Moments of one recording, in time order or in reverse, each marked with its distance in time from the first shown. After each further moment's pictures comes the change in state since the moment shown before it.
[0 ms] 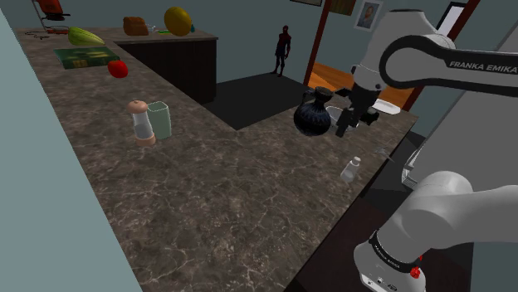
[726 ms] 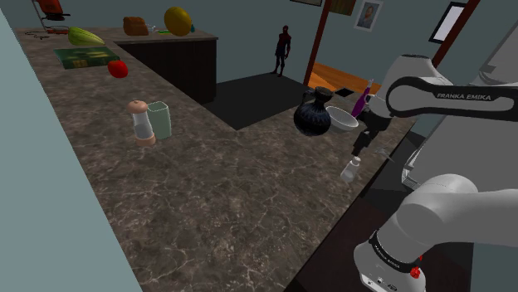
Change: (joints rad) arm -0.140 -0.025 -0.274 -0.214 -0.171 0.186 -0.242
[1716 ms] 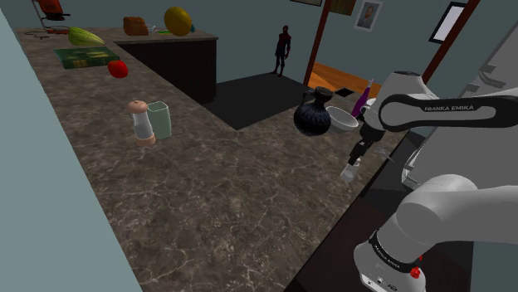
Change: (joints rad) arm -0.018 0.063 -0.056 -0.085 -0.045 0.146 -0.015
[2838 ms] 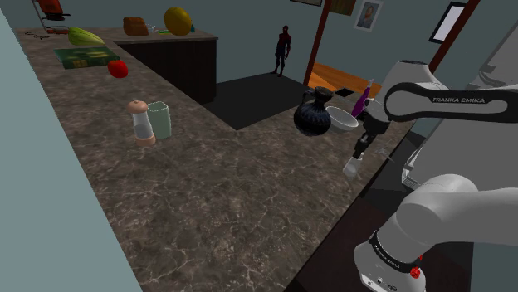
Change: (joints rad) arm 0.010 -0.040 0.028 0.060 0.027 -0.098 0.000
